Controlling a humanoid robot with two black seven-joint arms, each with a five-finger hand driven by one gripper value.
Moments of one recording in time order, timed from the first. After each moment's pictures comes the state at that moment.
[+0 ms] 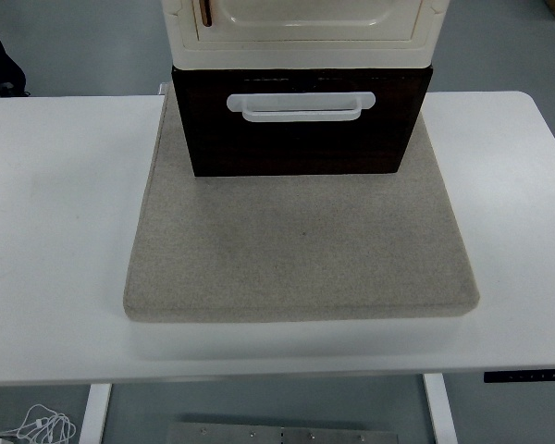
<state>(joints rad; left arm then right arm) -2.25 0.65 0.31 -1.49 -0.05 -0.22 -0.07 -0.02 0.00 0.13 0.14 -0.15 0.22 -0.03</state>
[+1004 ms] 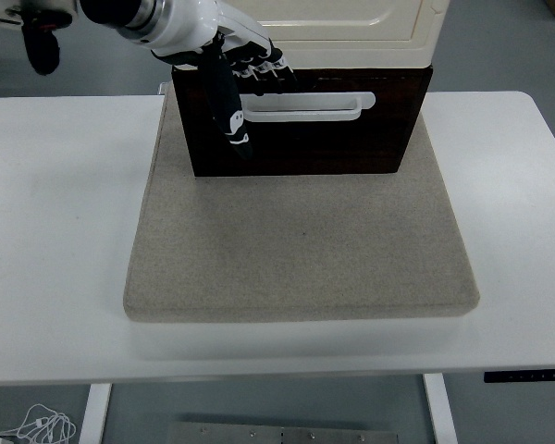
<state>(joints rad) -2.29 0.53 0.64 -1.56 0.08 -0.22 0.35 -0.02 0.00 0.13 0.14 -0.15 0.22 -0.03</state>
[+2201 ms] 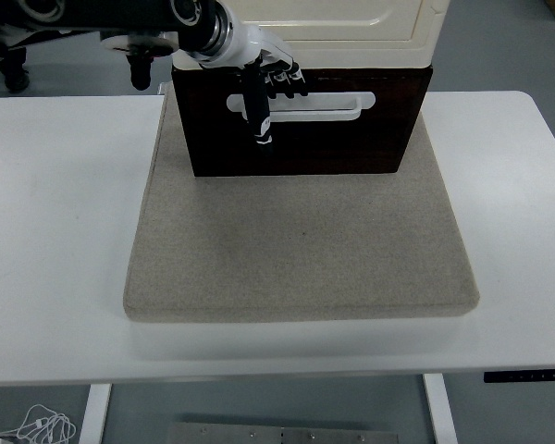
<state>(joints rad) -2.11 0.28 0.63 -1.27 0.13 -0.20 0.35 -0.02 0.00 0.13 0.14 -0.15 0.22 -0.03</state>
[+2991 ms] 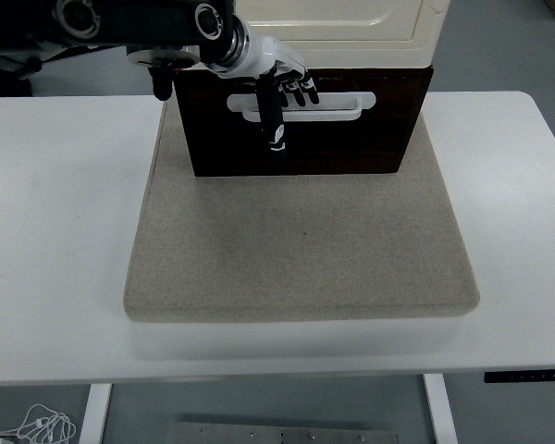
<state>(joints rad) -2.05 0.24 0.60 -1.21 0.13 -0.19 0.35 -0.02 0.00 0.13 0.14 -0.15 0.22 -0.03</state>
